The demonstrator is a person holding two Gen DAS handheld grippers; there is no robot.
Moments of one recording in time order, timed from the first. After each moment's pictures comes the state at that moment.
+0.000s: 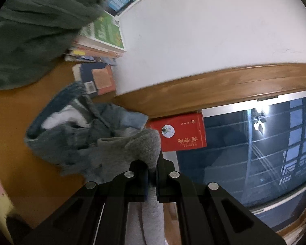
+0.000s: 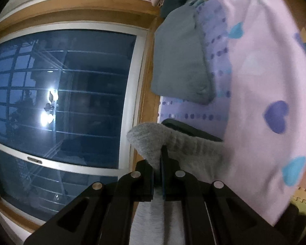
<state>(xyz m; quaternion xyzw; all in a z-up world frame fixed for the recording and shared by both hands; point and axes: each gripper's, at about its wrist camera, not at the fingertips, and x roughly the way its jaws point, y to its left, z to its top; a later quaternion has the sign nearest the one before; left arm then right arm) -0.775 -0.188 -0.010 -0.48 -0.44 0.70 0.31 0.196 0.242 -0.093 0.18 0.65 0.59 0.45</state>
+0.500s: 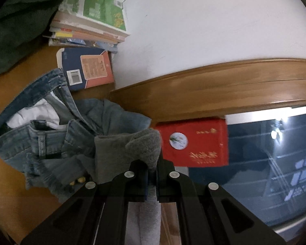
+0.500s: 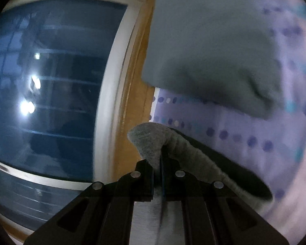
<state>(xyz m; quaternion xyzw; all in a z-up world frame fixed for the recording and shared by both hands) -0.820 -0.089 -0.035 -0.52 -0.42 0.70 0.23 0.125 0.386 -0.131 0.09 0.65 0.59 0.47</state>
